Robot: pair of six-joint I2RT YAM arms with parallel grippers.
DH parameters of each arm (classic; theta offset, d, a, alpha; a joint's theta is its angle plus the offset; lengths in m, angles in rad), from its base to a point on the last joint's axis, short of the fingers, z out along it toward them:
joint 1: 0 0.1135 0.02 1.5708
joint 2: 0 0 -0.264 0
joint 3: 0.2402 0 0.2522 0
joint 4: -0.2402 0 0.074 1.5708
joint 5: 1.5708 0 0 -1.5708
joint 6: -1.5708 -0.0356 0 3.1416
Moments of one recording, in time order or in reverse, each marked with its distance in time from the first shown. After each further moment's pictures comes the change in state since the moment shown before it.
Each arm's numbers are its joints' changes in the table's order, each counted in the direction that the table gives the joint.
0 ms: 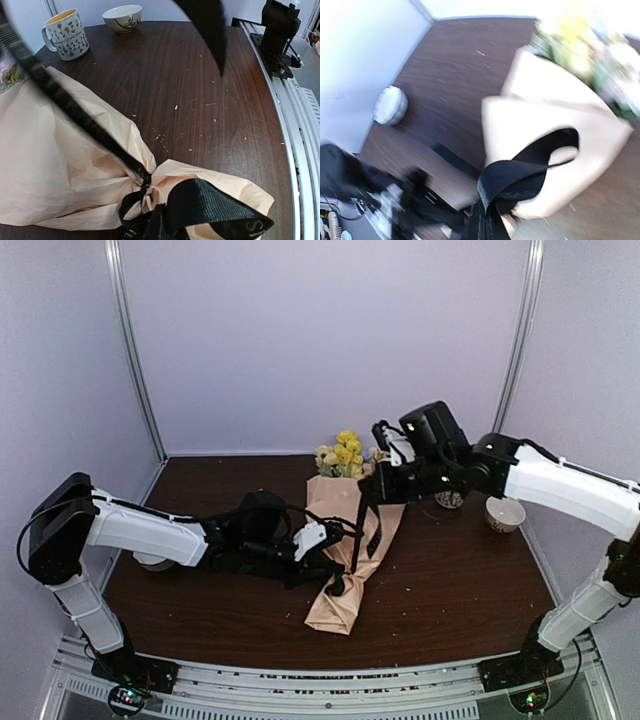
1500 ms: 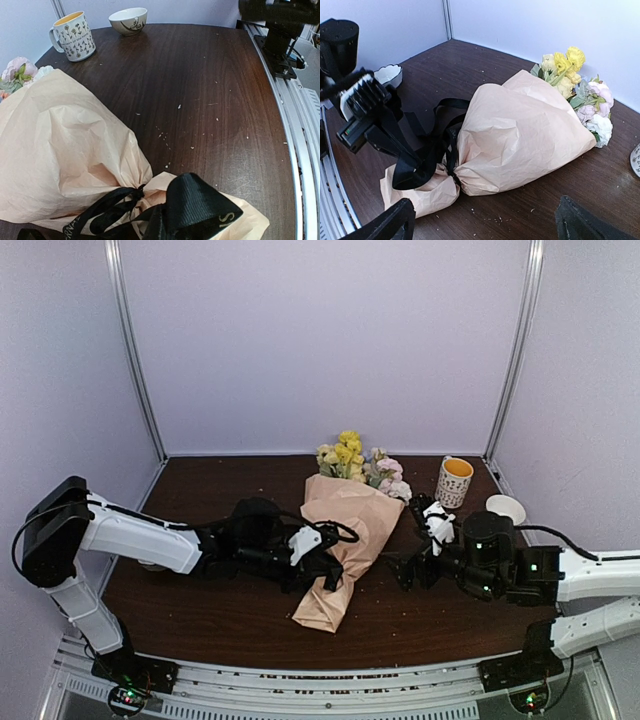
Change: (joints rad) left arm -0.015 0.037 -0.071 0.077 -0.045 0.019; right arm 0.220 0.476 -0.732 0.554 0.303 0.360
